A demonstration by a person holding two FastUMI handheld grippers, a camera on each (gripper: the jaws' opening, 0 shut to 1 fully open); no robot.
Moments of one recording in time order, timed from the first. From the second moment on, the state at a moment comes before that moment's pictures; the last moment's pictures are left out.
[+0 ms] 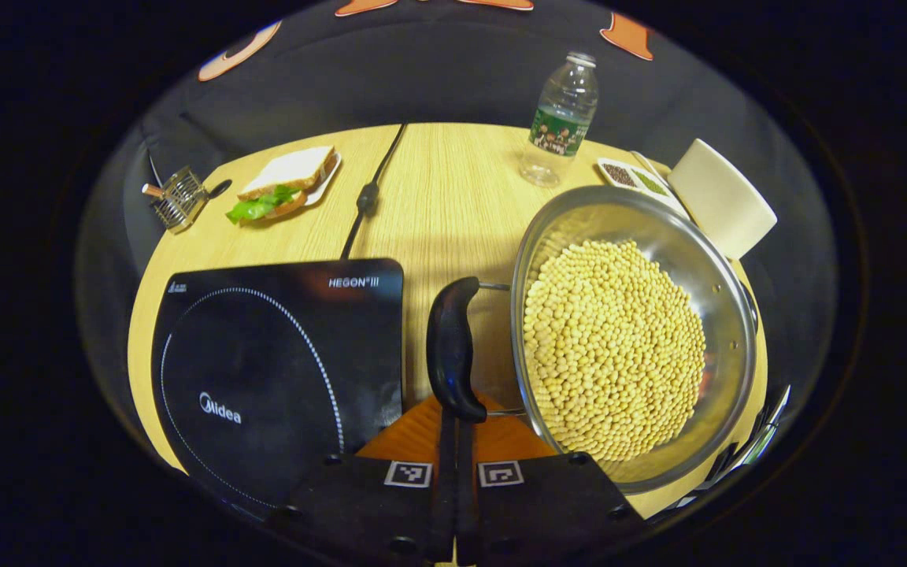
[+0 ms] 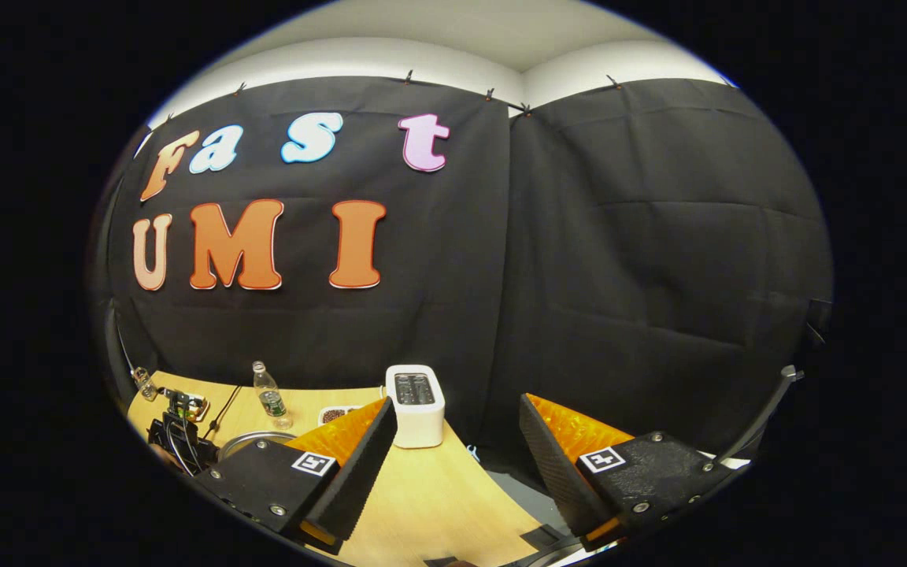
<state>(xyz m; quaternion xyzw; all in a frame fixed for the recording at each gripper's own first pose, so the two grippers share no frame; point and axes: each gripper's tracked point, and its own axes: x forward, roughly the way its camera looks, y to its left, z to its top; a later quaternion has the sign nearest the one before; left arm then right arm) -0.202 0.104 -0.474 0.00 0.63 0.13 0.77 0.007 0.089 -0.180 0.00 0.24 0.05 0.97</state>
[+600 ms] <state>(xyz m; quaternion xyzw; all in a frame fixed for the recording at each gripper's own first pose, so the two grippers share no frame) -0.190 0.108 -0.374 -0.02 0.55 0.07 0.83 -0.006 0.229 -0.286 0.03 0.36 0.20 0.91</state>
